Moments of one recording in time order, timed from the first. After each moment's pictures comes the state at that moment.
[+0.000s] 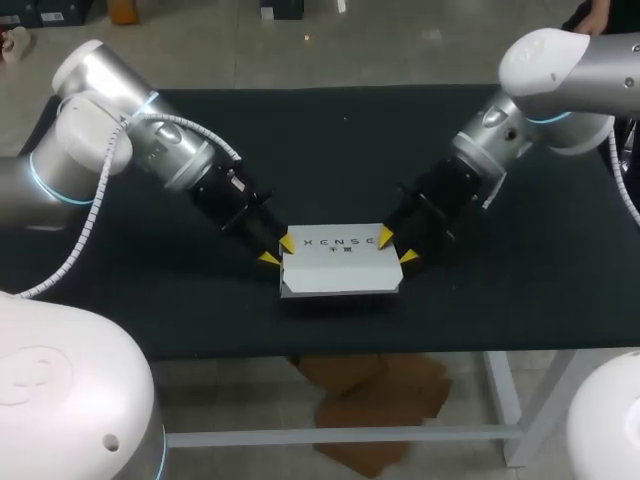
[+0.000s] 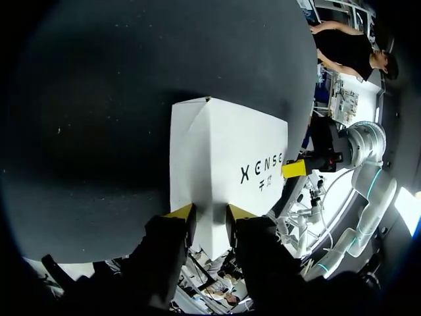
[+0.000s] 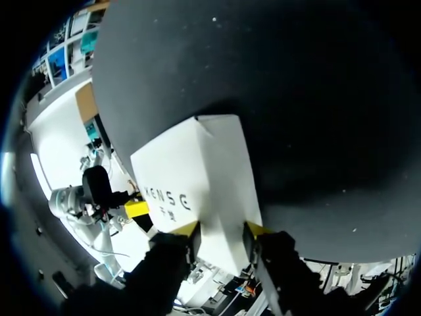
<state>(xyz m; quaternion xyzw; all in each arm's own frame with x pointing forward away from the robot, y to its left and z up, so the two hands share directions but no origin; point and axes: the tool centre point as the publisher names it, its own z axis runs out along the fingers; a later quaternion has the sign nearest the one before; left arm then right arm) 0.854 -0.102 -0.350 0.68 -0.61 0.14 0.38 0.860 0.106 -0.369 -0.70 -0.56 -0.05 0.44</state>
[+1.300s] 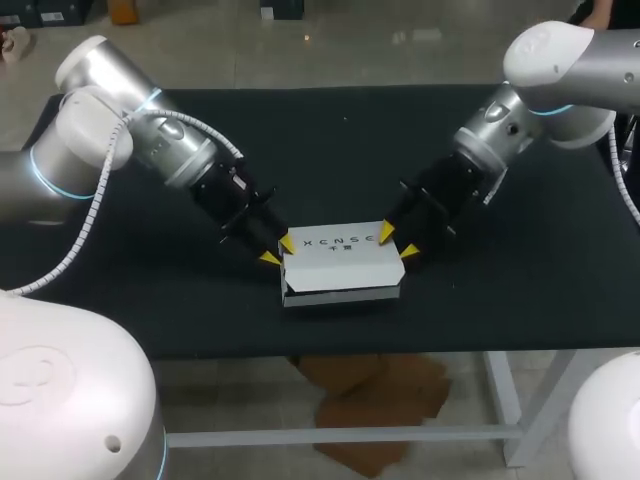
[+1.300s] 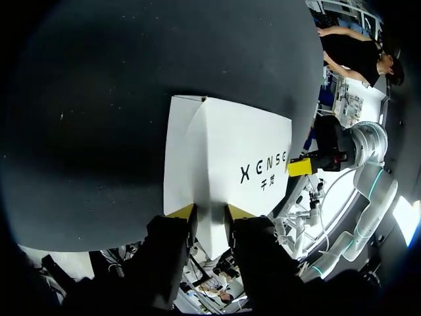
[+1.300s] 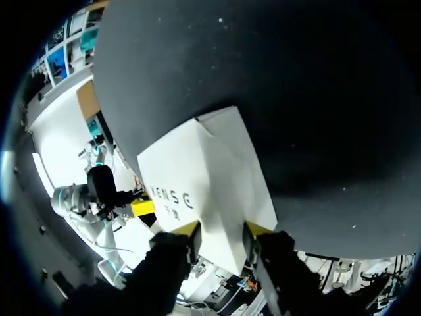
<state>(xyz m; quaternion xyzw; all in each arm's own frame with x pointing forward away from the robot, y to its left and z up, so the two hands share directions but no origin) 0.849 -0.103 -0.344 0.69 -0.60 0.12 0.39 0.864 0.106 -0.359 -0.69 -0.56 -0.05 0.46</state>
